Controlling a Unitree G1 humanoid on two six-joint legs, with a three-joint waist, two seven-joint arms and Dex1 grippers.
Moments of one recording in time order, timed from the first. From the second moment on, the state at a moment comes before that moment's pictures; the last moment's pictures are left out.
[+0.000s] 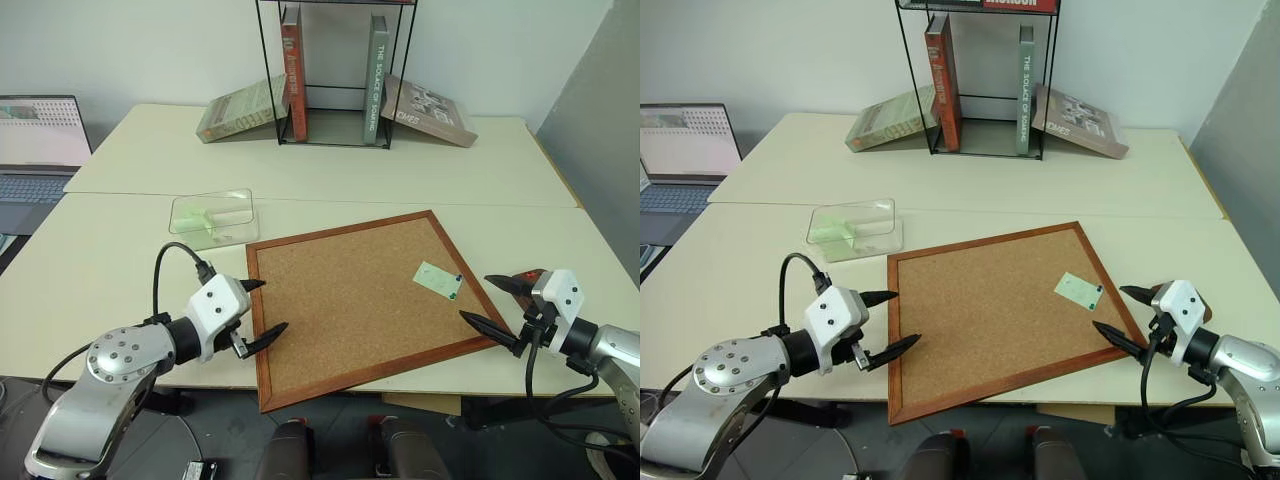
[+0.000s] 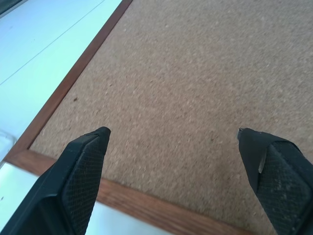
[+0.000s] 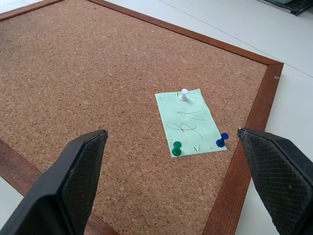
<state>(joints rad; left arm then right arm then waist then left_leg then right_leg) 0.08 0.76 0.09 -0.58 -0.28 0.47 -0.78 0.10 -0.72 -0.24 -0.25 0.42 0.24 0.90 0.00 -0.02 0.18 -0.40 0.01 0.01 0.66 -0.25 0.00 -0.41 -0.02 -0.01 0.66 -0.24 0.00</state>
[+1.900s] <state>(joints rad) -0.43 0.44 -0.36 0.05 -0.07 0.25 -0.89 -0.24 -0.58 0.03 -0.12 0.26 0.40 0.71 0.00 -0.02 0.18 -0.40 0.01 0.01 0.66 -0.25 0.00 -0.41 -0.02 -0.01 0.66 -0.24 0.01</state>
